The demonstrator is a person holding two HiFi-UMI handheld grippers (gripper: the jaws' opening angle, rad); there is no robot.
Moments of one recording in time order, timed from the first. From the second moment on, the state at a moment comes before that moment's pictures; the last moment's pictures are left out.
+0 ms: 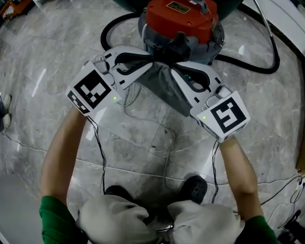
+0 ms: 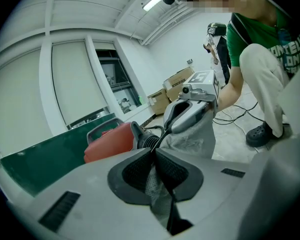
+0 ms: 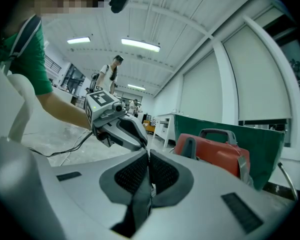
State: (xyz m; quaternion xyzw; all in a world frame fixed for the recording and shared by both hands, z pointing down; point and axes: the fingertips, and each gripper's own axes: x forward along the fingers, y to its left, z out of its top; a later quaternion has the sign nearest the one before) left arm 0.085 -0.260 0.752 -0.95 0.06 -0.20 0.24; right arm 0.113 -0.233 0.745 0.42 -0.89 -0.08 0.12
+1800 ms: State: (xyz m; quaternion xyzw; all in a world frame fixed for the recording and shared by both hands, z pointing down) left arm 0.120 -0.289 0.745 -0.94 0.07 -0.20 0.26; right arm 0.146 -0.257 0.739 0.44 -0.89 -0.08 0.07
